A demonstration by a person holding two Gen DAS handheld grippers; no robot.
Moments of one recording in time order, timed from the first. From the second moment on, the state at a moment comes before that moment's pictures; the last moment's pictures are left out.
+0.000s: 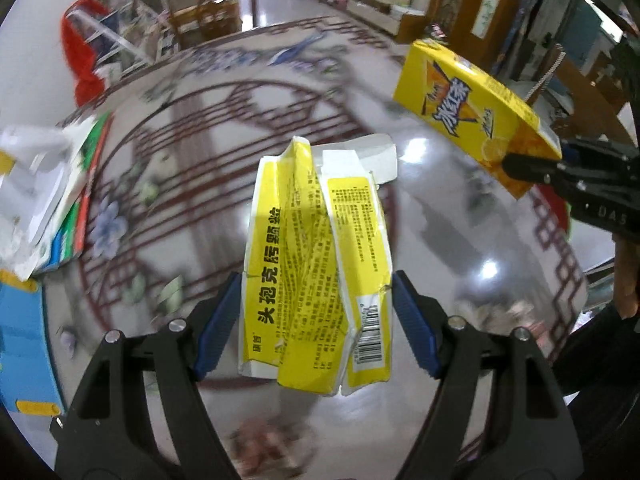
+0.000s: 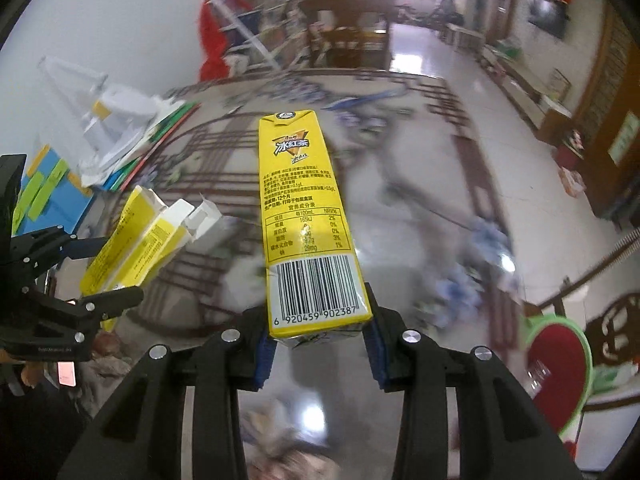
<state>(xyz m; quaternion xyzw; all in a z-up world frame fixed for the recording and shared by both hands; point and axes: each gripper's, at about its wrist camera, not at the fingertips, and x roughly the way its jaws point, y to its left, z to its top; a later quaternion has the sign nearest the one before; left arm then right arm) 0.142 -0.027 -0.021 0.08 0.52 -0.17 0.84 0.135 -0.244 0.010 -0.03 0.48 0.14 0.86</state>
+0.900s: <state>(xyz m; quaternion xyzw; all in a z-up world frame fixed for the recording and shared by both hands) 0.173 -0.364 -0.021 0.05 0.50 -0.39 0.77 0.050 -0.585 -0.002 0.19 0.45 -0.09 0.87</state>
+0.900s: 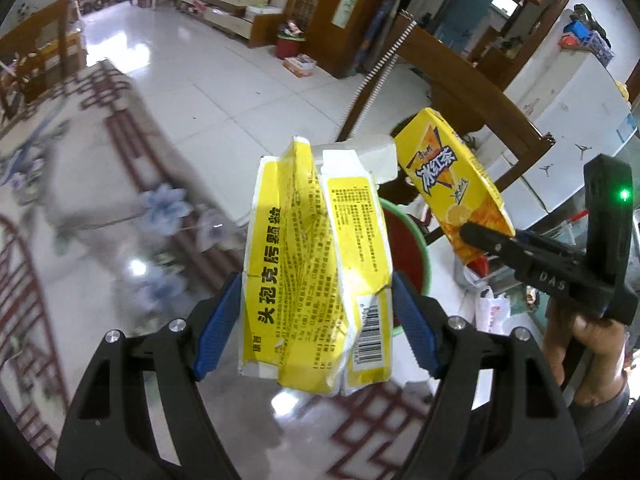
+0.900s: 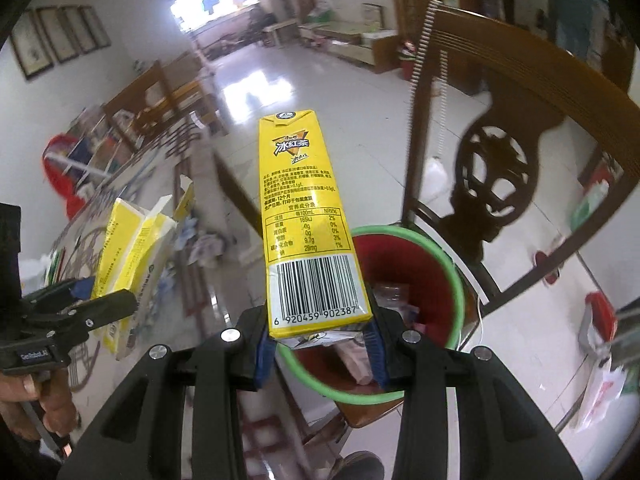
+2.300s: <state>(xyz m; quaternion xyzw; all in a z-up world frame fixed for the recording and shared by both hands) 0.165 -0.296 -0.003 0.00 0.51 -0.31 0.80 0.042 -0.577 -0.033 0.19 0.49 -0.09 0.85</state>
